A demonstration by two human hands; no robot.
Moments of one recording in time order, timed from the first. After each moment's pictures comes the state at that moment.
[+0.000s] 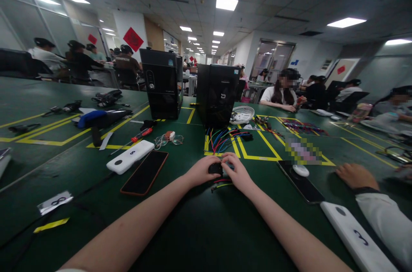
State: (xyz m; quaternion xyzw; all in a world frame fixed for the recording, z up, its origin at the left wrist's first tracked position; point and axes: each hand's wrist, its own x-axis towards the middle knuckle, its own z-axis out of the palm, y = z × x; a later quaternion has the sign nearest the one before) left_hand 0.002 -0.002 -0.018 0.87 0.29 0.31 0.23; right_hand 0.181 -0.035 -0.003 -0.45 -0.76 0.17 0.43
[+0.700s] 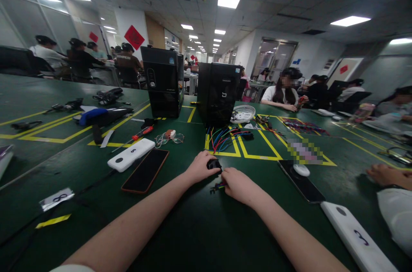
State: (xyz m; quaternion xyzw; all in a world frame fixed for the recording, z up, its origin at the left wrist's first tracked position) left_hand -0.001 0.005 -0.030 0.85 0.41 0.30 0.15; right_hand 0.172 -0.068 0.024 -0.50 -0.87 0.05 -0.02
